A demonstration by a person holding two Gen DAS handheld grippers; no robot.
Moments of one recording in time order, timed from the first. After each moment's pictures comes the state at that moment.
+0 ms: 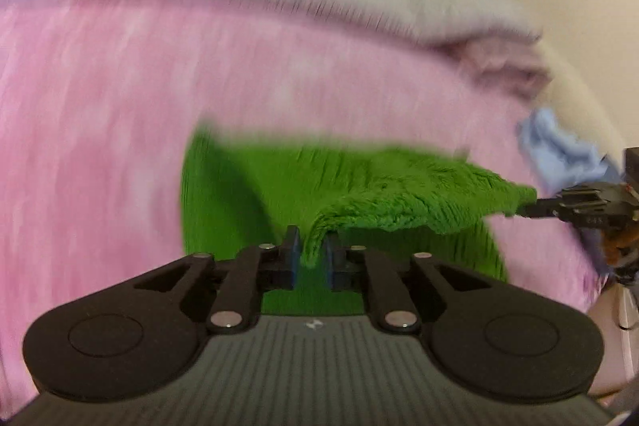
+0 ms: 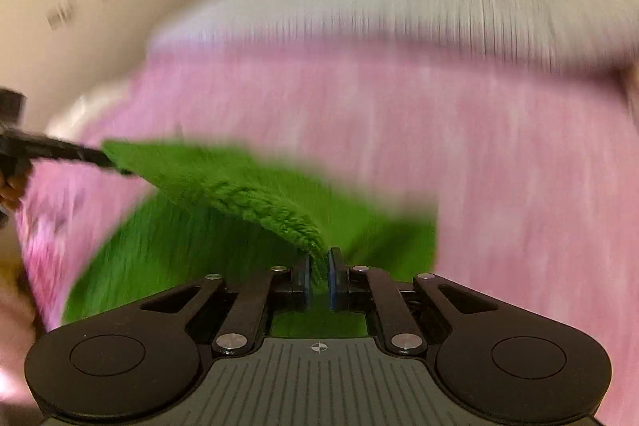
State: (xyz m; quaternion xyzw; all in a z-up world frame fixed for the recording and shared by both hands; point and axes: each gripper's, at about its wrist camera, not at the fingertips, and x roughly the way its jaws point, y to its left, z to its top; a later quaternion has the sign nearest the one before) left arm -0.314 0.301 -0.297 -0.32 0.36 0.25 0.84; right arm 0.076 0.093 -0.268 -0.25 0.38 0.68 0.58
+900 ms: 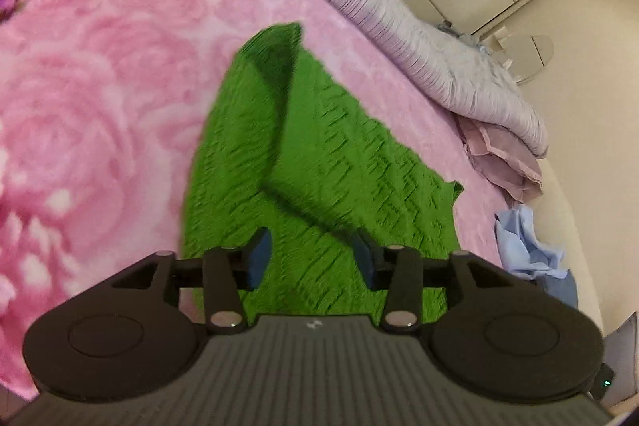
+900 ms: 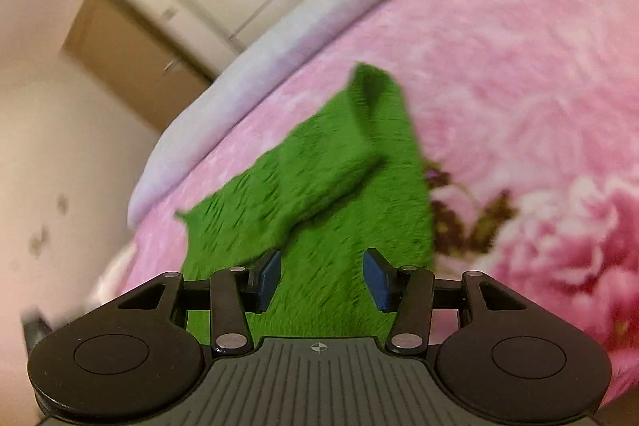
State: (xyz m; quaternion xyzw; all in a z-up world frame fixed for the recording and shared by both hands) left arm -0.388 0.214 -0.370 -0.47 0.18 0.32 0.80; right arm -0.019 -0.056 -0.352 0.09 0.44 0.58 0.68
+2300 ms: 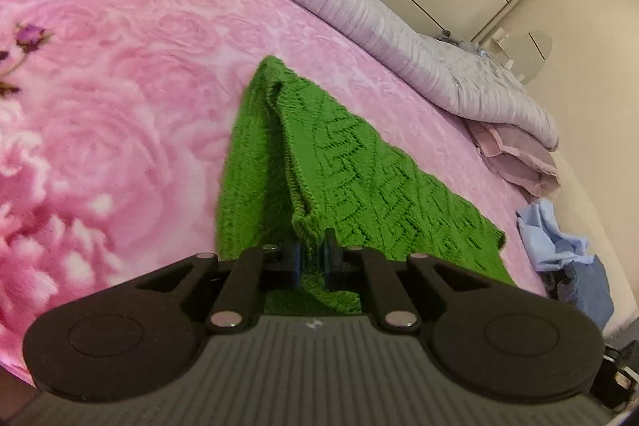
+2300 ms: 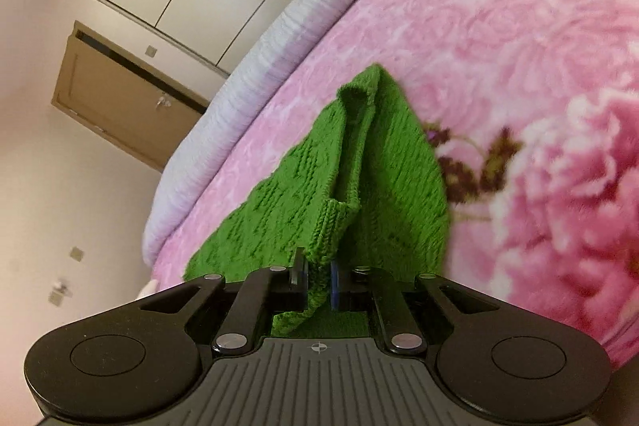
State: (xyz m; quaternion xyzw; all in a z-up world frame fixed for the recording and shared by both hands) left arm -0.409 0.191 -0.375 -0.42 0.17 0.34 0.83; right arm -0.019 -0.060 -0.374 0.19 0.48 0.53 0.67
